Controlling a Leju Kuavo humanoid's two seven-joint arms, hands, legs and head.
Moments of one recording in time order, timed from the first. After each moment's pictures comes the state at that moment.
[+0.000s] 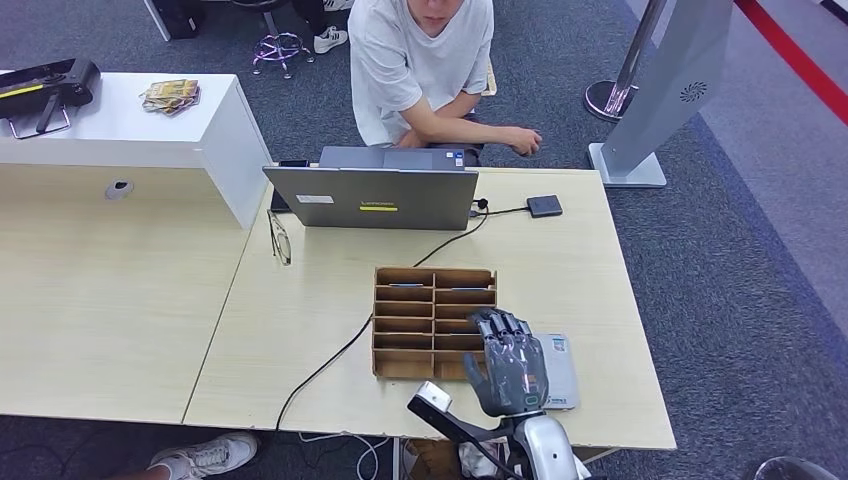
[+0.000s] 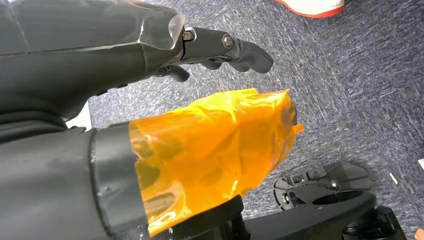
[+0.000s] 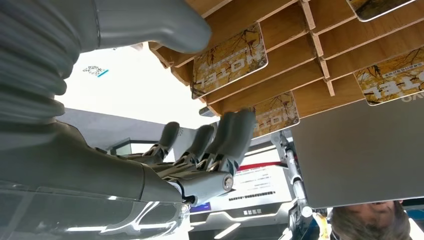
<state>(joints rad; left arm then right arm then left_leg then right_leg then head) -0.09 -0.24 0.89 -0.21 -1.31 0.23 0.05 -0.08 -0.03 0.46 -1.23 1.28 -0.52 0.06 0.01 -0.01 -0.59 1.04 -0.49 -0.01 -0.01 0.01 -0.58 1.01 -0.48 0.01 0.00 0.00</state>
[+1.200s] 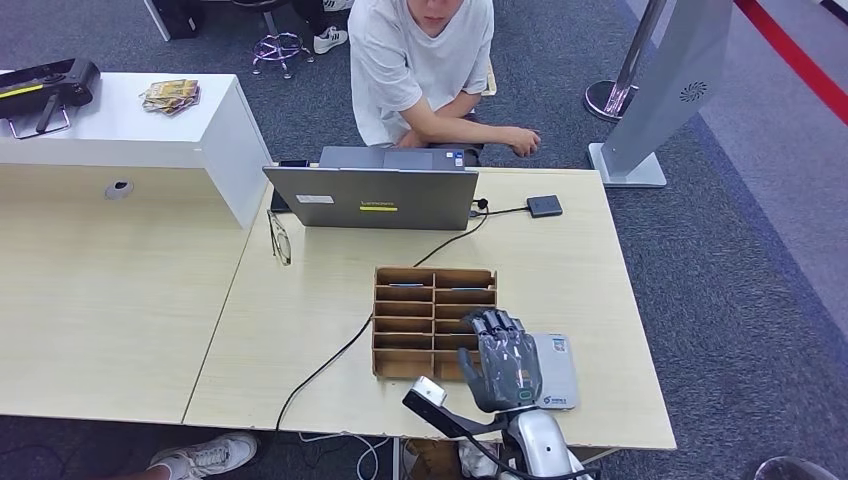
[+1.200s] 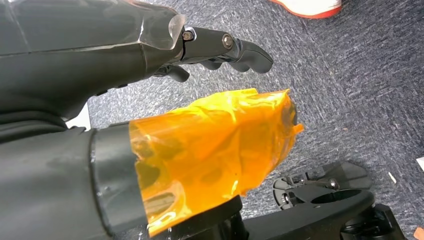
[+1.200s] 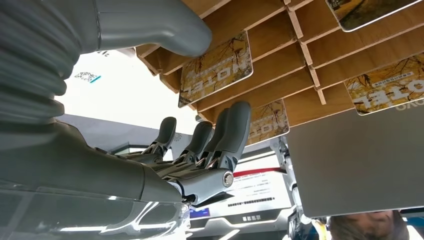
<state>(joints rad) -0.09 -0.24 0.88 -0.21 -1.32 0.23 0.05 -0.10 -0.01 0.45 -1.20 1.27 -0.51 0.05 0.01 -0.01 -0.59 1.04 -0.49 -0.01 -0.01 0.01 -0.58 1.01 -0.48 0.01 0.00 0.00</state>
